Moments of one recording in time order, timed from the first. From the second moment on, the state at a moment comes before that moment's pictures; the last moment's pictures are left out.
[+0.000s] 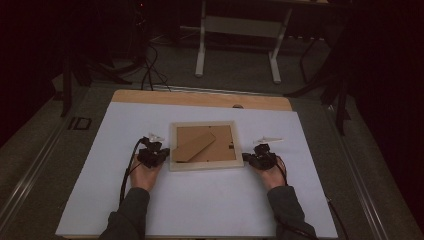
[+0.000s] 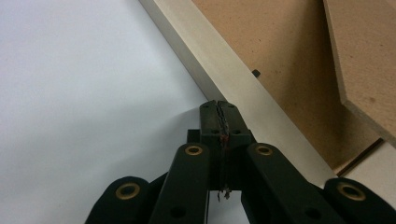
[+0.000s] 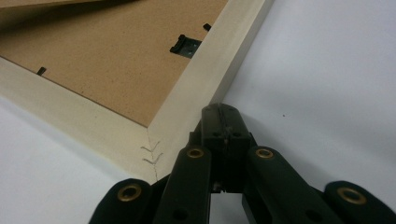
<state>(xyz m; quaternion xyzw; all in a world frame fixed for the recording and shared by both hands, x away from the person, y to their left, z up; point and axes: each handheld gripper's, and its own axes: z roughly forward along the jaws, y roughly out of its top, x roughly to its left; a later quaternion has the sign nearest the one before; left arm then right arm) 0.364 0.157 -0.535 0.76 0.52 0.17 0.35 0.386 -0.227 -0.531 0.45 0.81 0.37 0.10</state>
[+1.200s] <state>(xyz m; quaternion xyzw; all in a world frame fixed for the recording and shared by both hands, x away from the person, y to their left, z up) 0.356 0.152 -0.532 0.76 0.52 0.15 0.36 0.371 -0.232 -0.533 0.45 0.80 0.38 0.10</state>
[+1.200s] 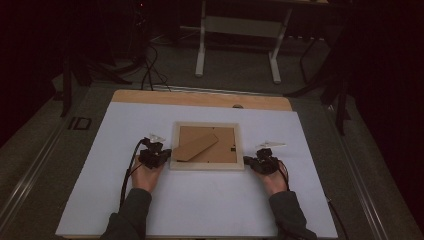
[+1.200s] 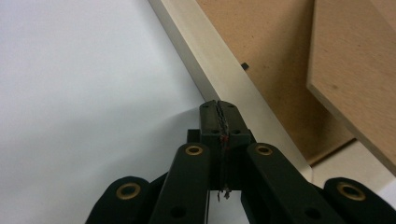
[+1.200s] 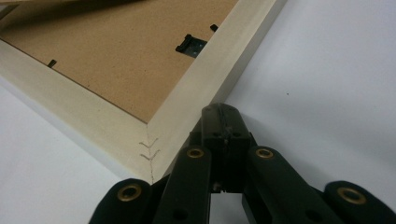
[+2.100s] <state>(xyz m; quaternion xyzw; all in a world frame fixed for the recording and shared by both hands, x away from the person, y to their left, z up) 0.315 0.148 -0.530 0.77 0.50 0.13 0.38 0.364 -0.240 -0.533 0.46 0.79 0.38 0.11</state>
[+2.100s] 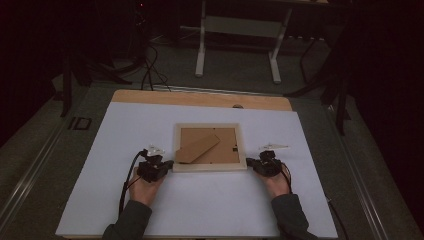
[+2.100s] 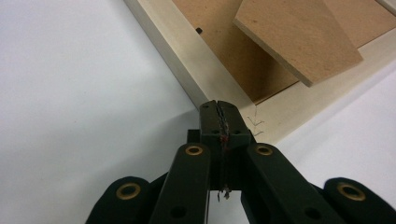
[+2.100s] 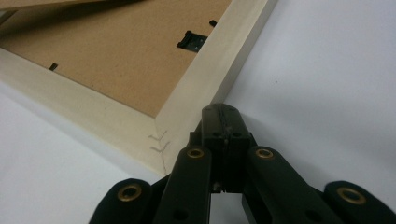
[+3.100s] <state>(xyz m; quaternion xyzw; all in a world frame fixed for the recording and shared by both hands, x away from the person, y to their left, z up) 0.306 0.156 -0.534 0.76 0.50 0.12 0.40 0.343 -0.239 -0.530 0.45 0.80 0.38 0.10</state>
